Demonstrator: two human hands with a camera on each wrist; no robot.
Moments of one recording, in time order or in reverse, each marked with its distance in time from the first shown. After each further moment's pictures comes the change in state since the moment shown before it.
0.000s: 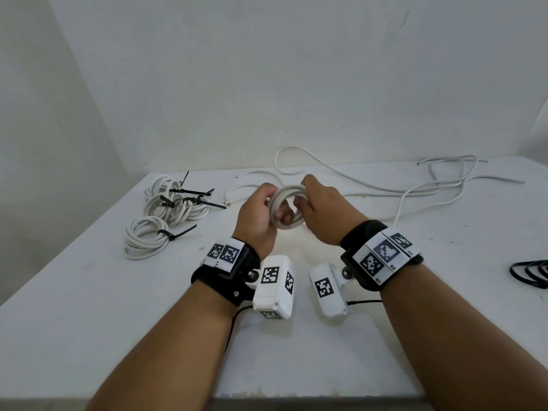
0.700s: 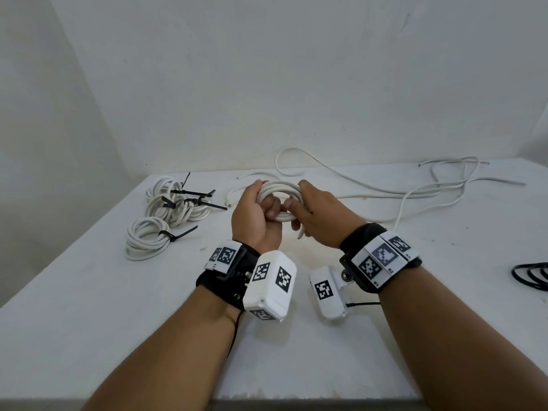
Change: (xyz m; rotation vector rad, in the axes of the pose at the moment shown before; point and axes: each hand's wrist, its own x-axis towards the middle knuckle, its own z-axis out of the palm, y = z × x) left_hand -0.011 0.006 0.011 -0.389 0.104 0.031; right_hand 0.002 0.001 0.004 0.081 -0.049 -0.051
